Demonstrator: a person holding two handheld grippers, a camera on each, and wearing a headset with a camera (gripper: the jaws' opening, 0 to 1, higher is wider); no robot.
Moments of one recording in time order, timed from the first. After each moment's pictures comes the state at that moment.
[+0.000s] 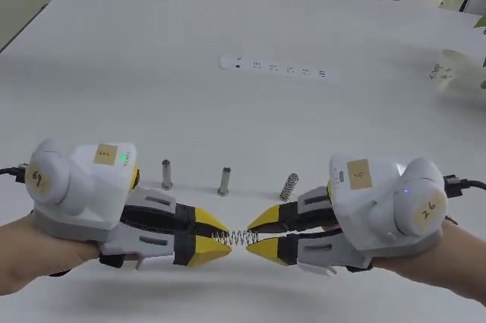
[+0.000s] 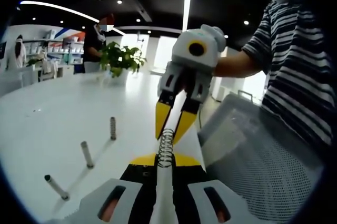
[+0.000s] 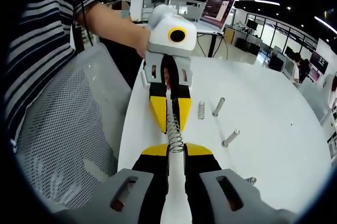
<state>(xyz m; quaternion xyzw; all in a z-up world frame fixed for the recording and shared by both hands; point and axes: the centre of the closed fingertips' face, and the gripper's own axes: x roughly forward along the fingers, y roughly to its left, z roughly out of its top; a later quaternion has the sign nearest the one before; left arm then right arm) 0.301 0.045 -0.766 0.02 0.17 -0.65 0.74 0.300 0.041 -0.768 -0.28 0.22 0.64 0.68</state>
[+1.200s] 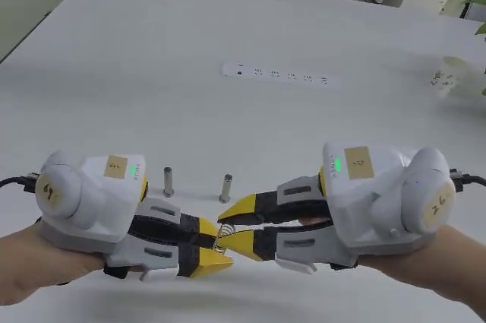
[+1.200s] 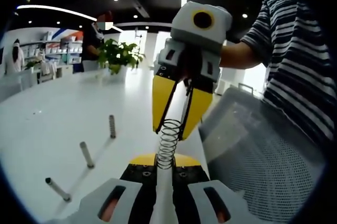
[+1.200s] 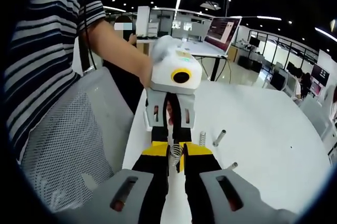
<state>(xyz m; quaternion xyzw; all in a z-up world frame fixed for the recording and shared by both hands) 0.299 0.043 -0.771 0.05 0.17 -0.64 0.74 0.293 0.082 -0.731 -0.25 0.16 0.67 0.68</state>
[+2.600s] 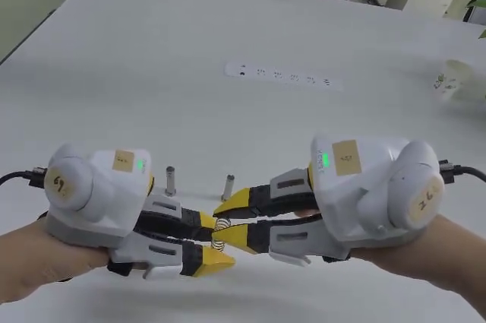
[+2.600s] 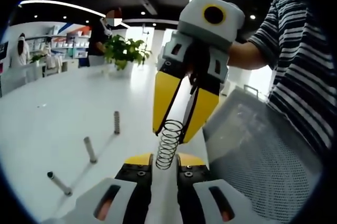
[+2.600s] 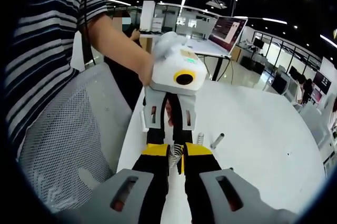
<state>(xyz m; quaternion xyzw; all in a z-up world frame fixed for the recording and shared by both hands) 0.304 0.046 -0.773 0.04 0.20 -0.62 0.75 0.297 0.088 -0.731 -0.28 0.15 0.67 0.67</state>
